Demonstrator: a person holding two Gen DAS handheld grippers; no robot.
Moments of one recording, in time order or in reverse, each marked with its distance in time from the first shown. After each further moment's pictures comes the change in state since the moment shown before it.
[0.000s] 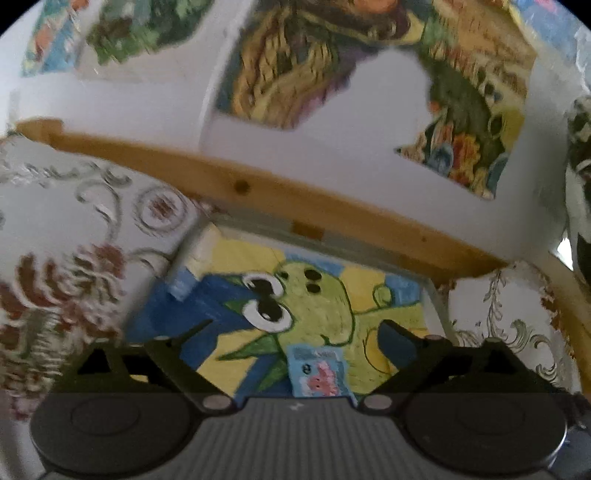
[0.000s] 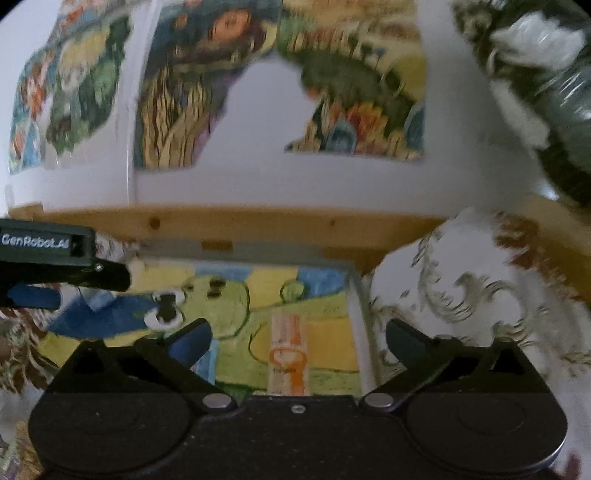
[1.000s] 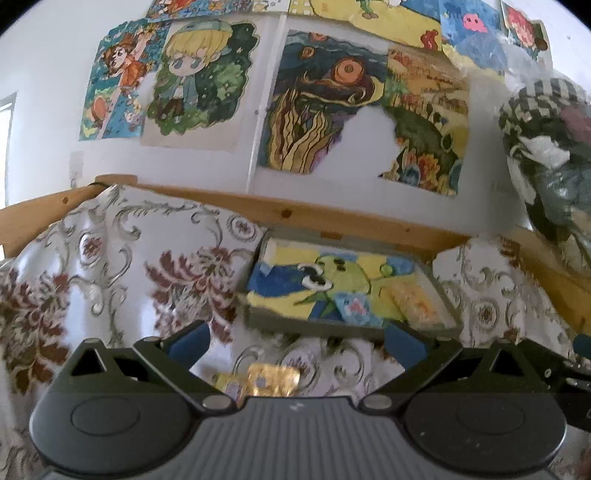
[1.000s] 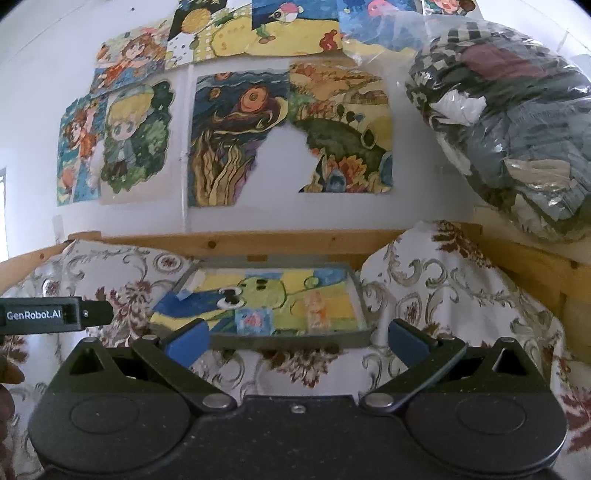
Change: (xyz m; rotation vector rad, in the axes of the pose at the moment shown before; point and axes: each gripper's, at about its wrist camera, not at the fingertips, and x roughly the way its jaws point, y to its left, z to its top) left arm -0.195 0.041 -0.093 0.139 -0.129 0.051; right arm -0.222 0.031 -0.048 0.049 -0.071 0.010
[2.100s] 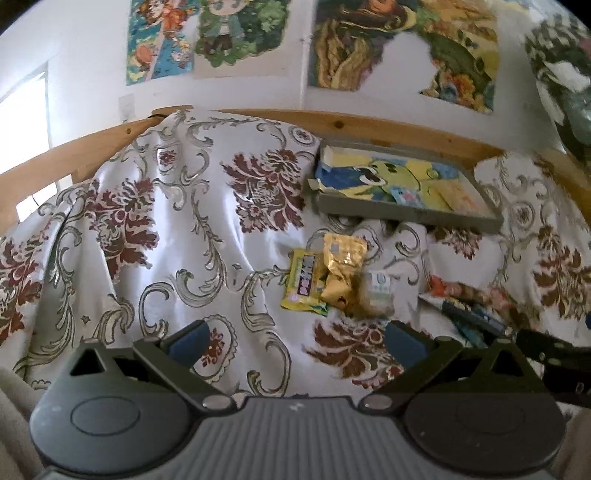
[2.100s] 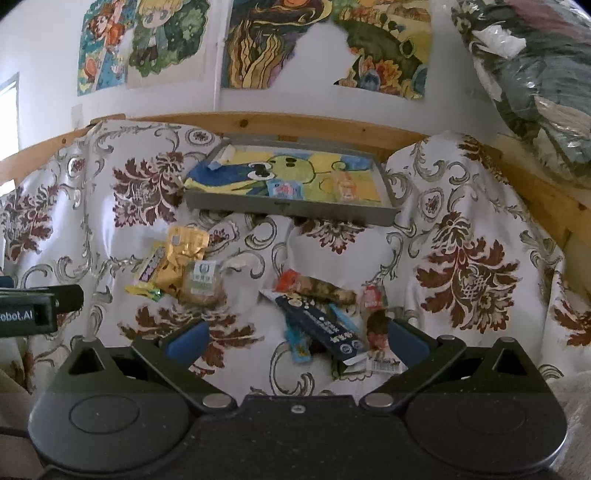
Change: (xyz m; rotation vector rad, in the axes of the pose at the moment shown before) left arm -0.061 0.031 -0.064 0.051 0.237 0.151; right arm -0.031 0.048 -0.052 -0.112 0.345 0.007
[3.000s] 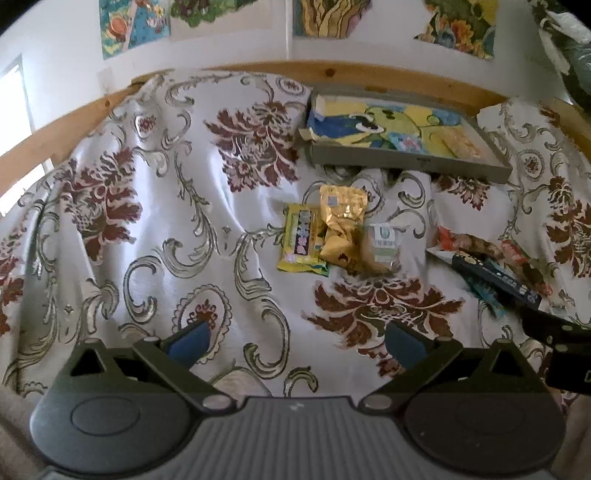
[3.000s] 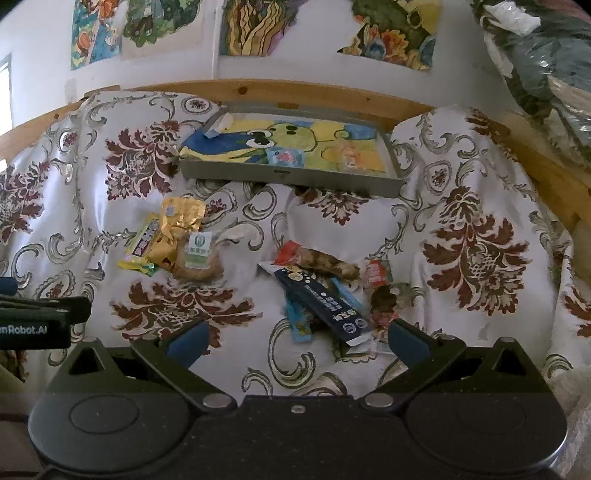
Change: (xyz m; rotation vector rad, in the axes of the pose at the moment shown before) left arm 0.031 -0.007 0.004 0.052 0.173 0.006; right arm 0.020 0.000 0.002 -0.010 0.110 0.000
